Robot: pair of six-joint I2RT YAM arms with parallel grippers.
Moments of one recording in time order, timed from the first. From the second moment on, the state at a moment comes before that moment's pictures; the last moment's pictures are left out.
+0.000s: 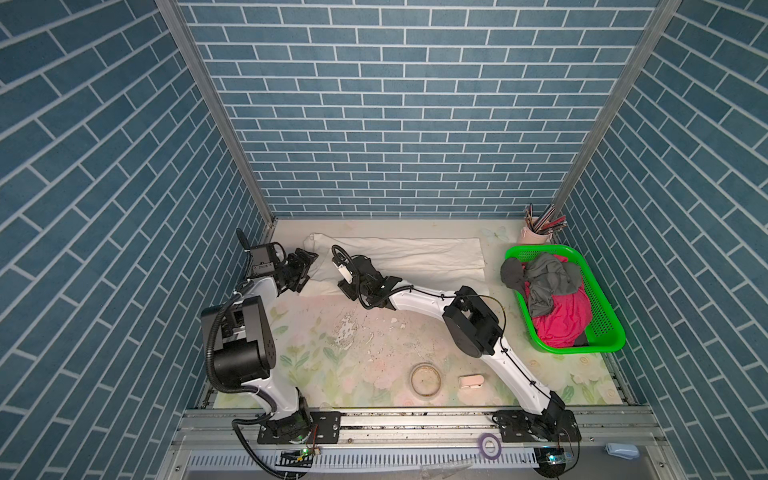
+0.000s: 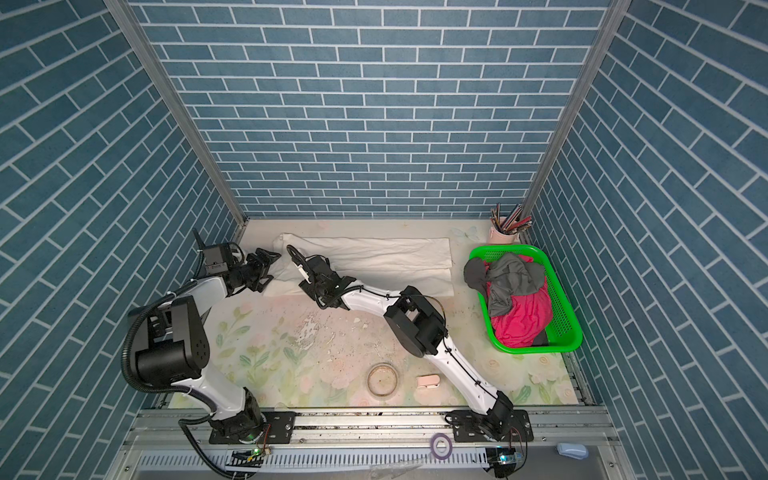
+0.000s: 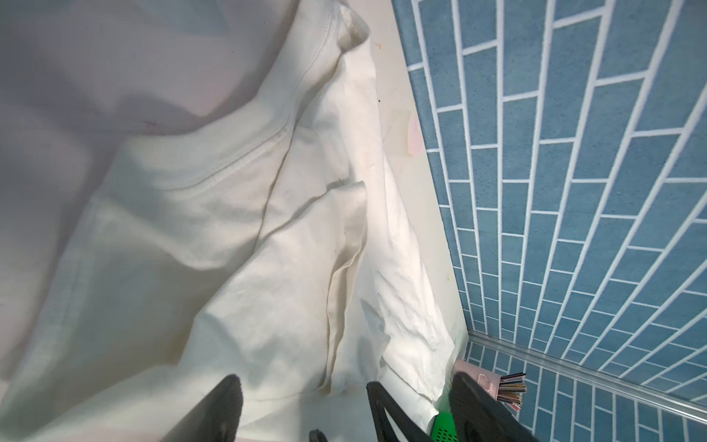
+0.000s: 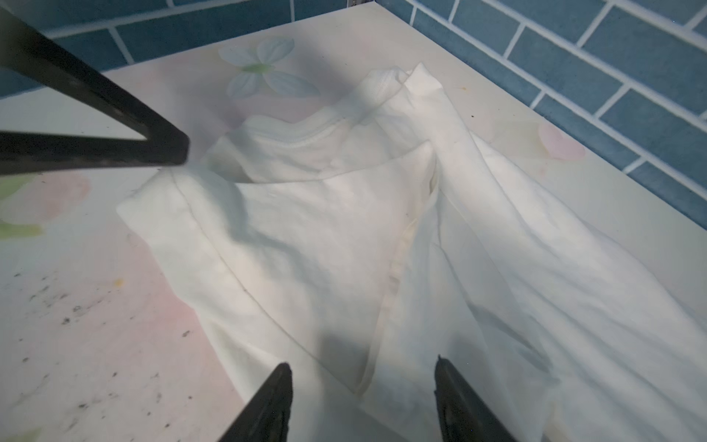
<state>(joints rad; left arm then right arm) 0.27 1.70 0.99 -0.06 0.60 -0.92 1.02 2.50 2.01 -0.07 0.14 -0.08</state>
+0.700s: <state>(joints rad) 0.24 1.86 0.99 0.03 0.58 -0.97 1.00 2.62 2.12 -0.14 0.22 -0.06</state>
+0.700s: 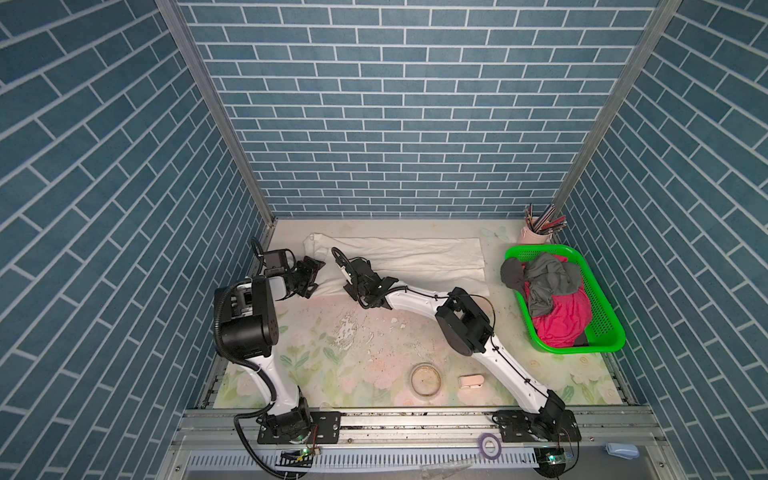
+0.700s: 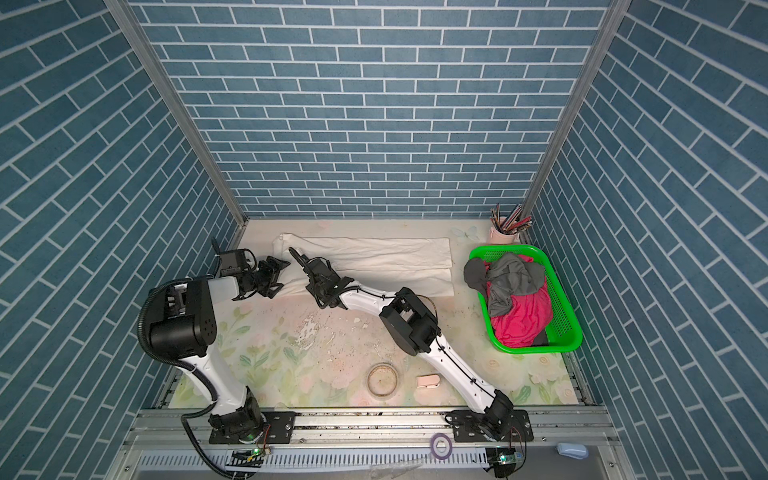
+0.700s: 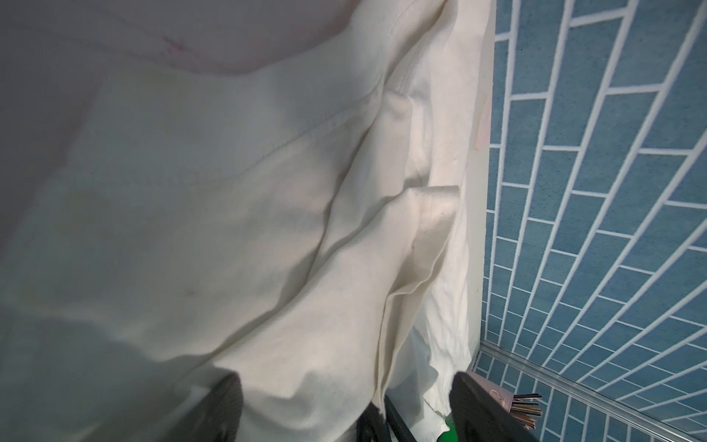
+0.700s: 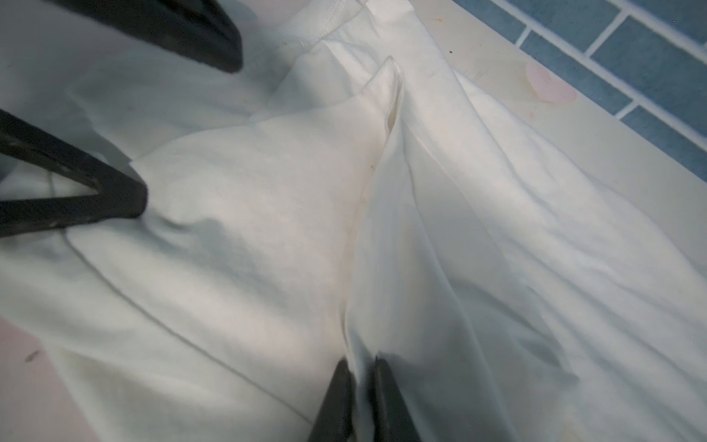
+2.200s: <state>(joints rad) -0.03 1.54 0.97 -0.31 0.30 -0.73 0.56 1.70 1.19 -0.38 0.14 0.24</state>
